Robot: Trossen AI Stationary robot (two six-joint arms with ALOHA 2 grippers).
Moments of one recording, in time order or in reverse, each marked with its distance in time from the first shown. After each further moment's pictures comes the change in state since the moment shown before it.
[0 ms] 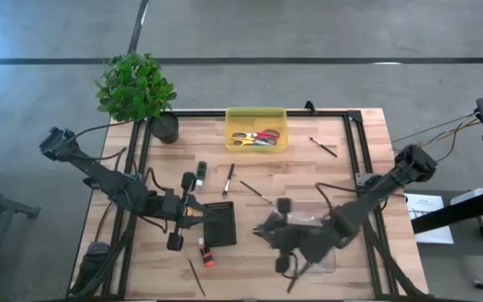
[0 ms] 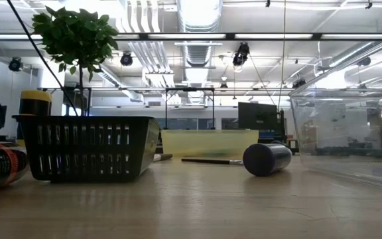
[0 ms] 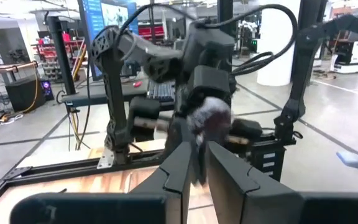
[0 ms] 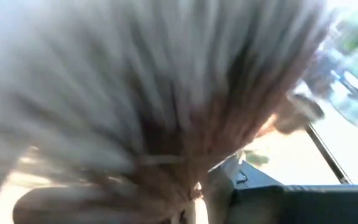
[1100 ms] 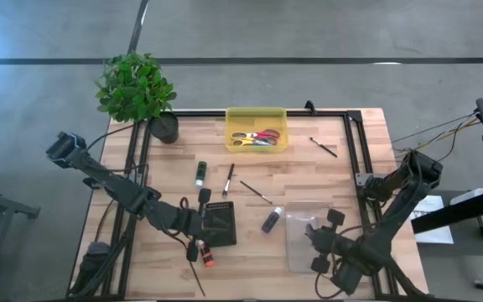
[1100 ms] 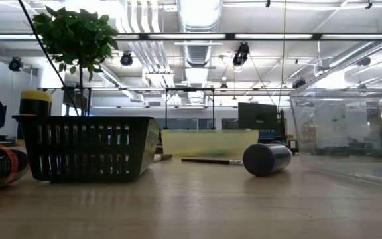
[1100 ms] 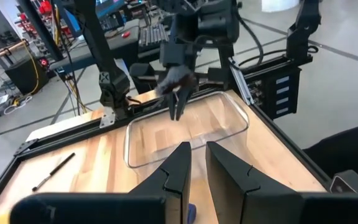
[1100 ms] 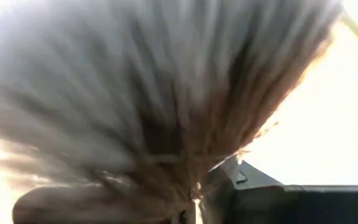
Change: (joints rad) left arm 0.004 0.175 -0.003 -0.074 -0.002 0.095; right arm 0.332 0.021 -0.150 -0.876 0.097 1.214
